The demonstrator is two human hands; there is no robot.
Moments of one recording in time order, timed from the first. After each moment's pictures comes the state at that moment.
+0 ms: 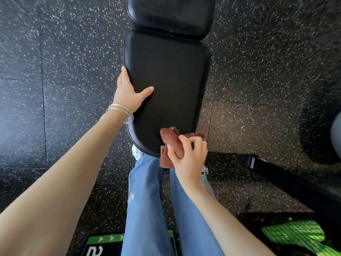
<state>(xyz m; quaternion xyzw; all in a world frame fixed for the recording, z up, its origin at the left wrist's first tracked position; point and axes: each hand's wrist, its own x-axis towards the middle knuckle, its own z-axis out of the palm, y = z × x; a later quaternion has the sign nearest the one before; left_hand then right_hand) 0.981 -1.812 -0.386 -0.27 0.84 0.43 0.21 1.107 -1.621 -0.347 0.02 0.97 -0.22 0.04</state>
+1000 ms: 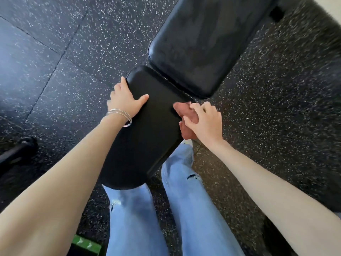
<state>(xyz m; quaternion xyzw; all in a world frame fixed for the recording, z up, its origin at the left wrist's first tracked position) 0.901 -1.779 -0.377 -0.48 0.80 0.29 0.20 0.798 -1.558 -0.378 -0.33 0.91 -0.10 0.21</state>
